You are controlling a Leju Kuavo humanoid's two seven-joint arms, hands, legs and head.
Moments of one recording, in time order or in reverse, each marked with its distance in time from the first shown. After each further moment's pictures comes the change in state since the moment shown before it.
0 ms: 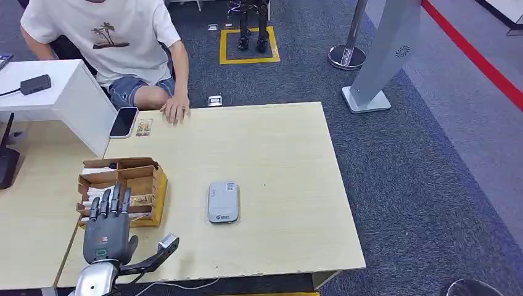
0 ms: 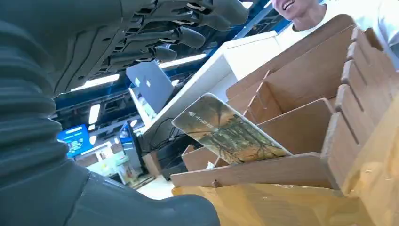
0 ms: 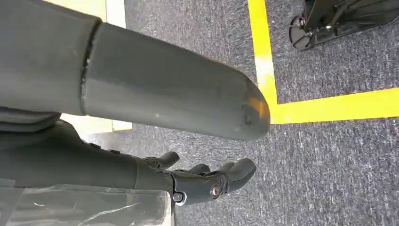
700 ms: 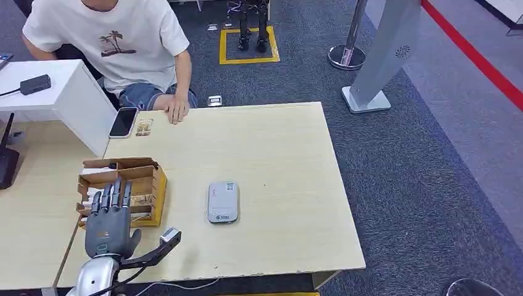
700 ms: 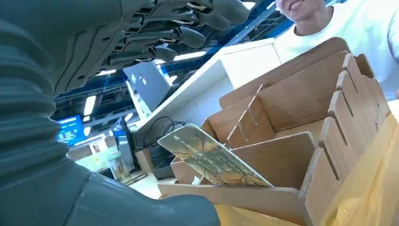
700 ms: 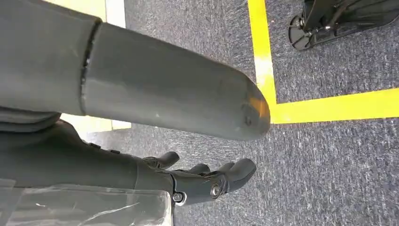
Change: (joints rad) left arm -0.020 -0.055 0.047 0.017 0.000 0.032 -0.061; right arm -0.001 0.000 0.000 0.000 0.005 0.002 -0.003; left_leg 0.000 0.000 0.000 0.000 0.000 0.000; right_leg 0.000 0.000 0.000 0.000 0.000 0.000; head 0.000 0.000
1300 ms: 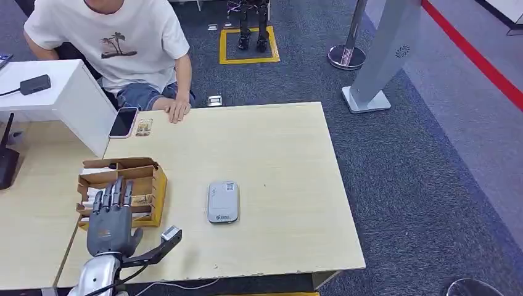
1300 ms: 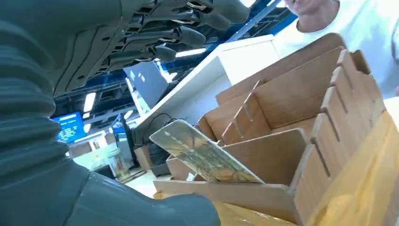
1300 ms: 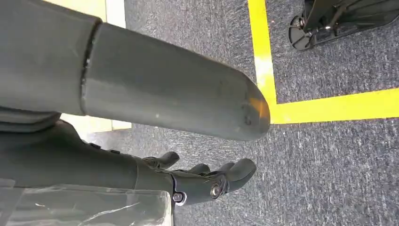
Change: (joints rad) left arm -0.010 -0.016 0.020 0.027 0.000 0.010 -0.007; right arm 0.000 0.000 0.000 0.000 -0.001 0.000 0.001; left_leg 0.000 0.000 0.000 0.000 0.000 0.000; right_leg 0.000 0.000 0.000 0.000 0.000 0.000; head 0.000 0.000
